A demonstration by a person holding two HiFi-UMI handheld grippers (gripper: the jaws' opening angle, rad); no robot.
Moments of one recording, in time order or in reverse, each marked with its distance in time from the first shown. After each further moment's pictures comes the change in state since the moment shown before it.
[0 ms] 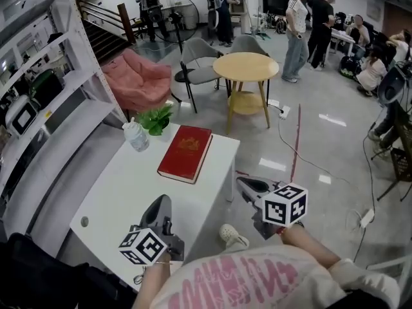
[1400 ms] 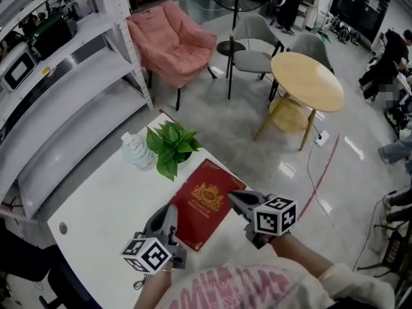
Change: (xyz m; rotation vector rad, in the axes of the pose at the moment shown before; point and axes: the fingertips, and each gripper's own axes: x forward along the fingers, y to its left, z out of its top) left arm 0.216 0.175 0.006 -0.183 0.005 0.288; right arm 0.307 -0.140 0.021 0.045 0.396 0.278
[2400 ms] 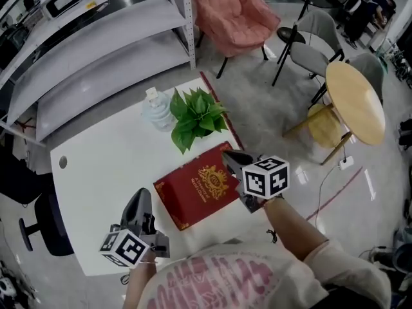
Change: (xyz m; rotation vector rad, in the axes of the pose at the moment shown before) left arm -0.081 0.022 0.011 -0.151 -0.296 0.439; right arm 0.099 -0.018 0.039 -0.218 0.227 0.201
